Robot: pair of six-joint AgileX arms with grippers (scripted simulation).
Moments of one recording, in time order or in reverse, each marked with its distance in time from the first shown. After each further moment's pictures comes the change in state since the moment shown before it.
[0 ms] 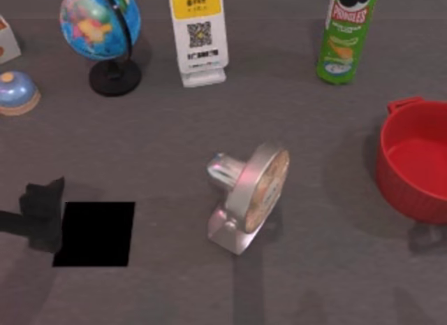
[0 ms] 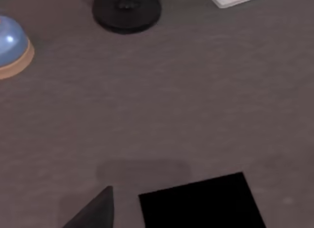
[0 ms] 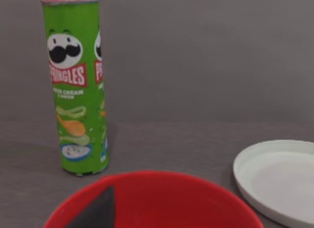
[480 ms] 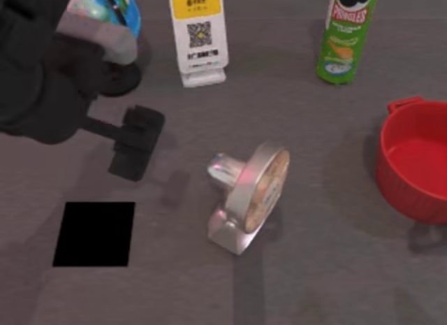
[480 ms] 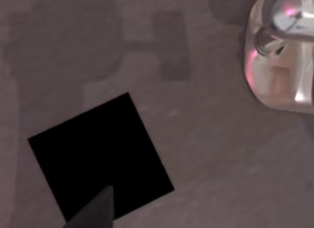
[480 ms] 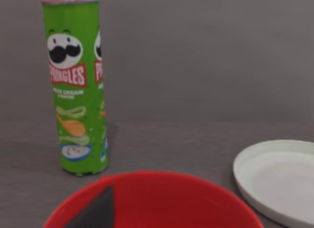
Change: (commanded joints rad) left arm -0.265 0.754 0.756 -0.564 0.013 -0.052; right arm 0.000 0.000 0.000 0.000 0.000 0.000
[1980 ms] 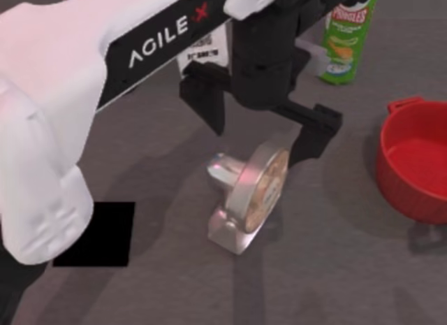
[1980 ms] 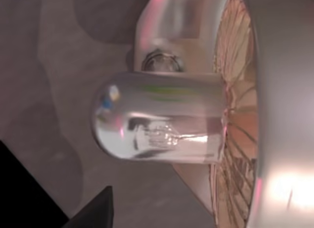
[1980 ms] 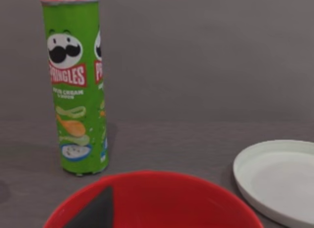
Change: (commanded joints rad) left arm -0.292 0.962 1.030 -0.522 -0.056 -0.159; right arm 0.000 0.000 0.000 0.000 0.000 0.000
